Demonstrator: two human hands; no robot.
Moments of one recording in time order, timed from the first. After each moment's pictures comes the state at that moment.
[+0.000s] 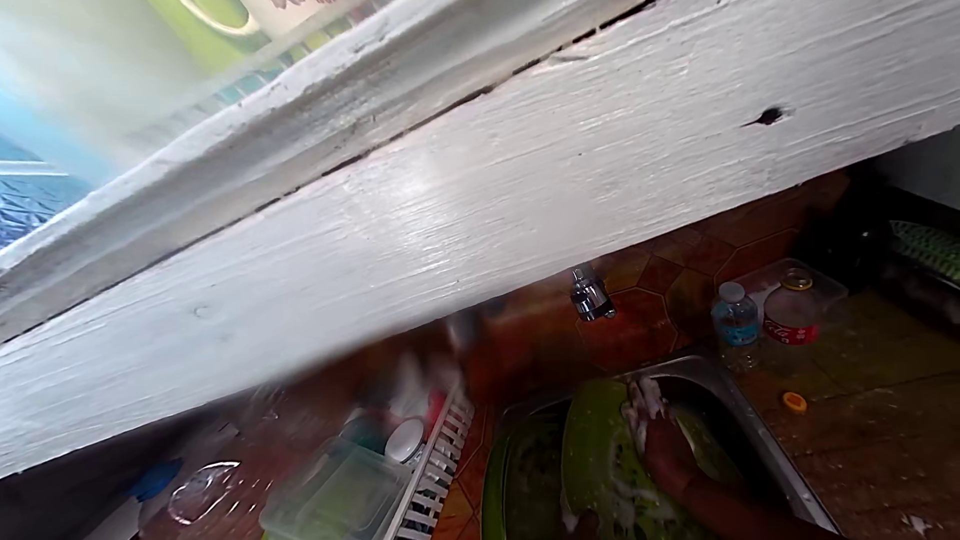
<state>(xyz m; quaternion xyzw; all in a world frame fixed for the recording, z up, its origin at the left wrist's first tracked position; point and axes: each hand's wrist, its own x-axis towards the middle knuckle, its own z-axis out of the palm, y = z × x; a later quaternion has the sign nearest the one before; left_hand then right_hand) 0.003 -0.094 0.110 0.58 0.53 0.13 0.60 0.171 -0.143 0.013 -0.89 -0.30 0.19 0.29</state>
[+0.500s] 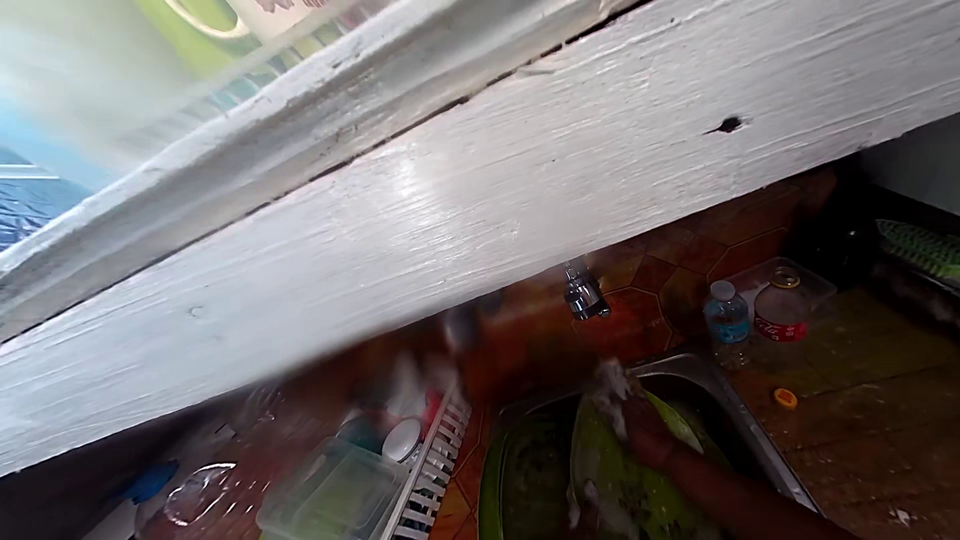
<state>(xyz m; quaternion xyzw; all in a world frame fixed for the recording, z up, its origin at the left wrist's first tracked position) -0.002 -0.091 0.108 0.66 0.45 0.09 0.60 0.189 -0.129 0.028 -0.81 -0.45 0.13 0.35</state>
